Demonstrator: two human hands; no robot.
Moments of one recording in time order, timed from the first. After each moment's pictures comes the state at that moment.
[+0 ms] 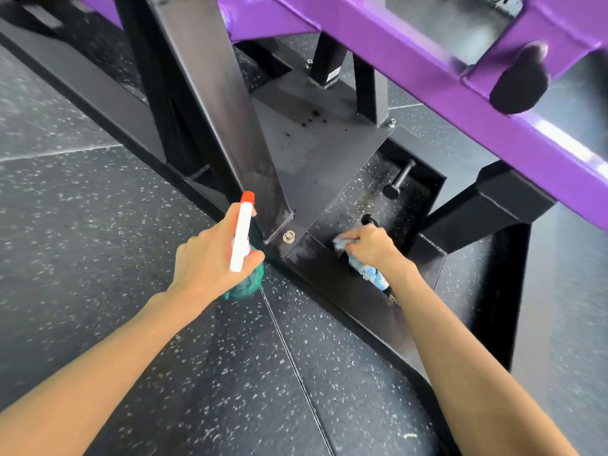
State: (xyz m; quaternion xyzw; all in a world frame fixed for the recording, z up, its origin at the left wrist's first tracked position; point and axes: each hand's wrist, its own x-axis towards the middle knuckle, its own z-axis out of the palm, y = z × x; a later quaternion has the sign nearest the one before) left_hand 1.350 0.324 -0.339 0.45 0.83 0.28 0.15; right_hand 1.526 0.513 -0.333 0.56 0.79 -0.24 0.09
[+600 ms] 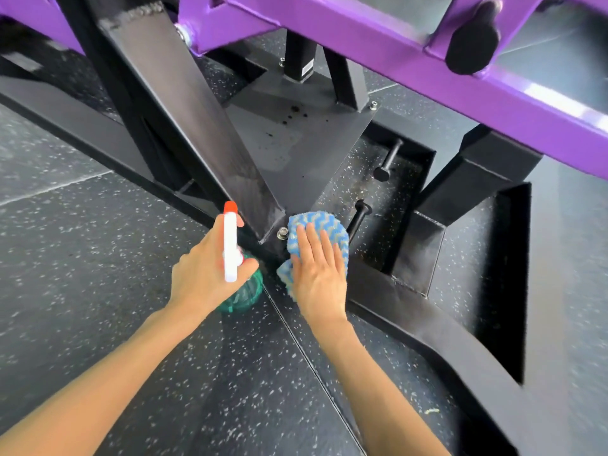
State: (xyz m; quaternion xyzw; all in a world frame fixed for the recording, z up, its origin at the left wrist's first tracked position) left_hand 1.355 0.318 -0.338 0.45 0.83 0.29 0.17; right_hand 1.505 0.403 -0.396 0.49 0.86 -0.08 -0.09
